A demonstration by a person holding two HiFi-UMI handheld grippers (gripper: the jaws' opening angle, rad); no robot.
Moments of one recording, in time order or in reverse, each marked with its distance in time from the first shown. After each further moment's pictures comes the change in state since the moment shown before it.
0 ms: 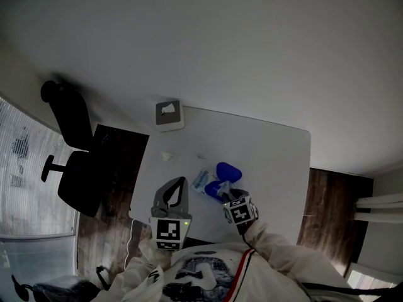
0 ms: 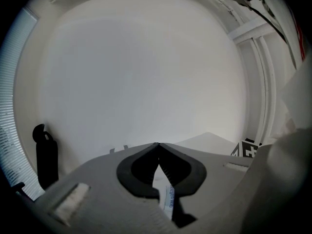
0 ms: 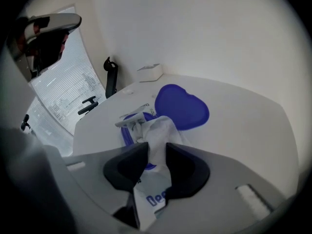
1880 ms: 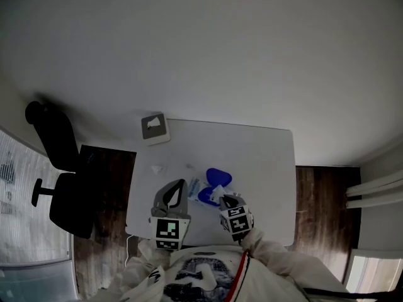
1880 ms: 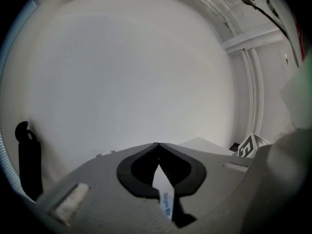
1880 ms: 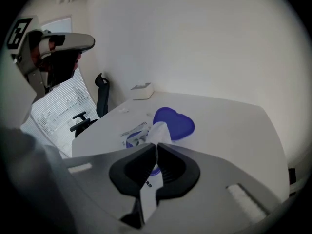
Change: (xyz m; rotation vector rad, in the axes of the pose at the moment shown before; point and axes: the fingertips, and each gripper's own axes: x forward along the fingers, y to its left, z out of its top) left arm 0.020 -0.008 0.009 -0.009 -0.050 -0.148; right arm -0.039 -0.003 0.020 0.096 -0.167 -0.138
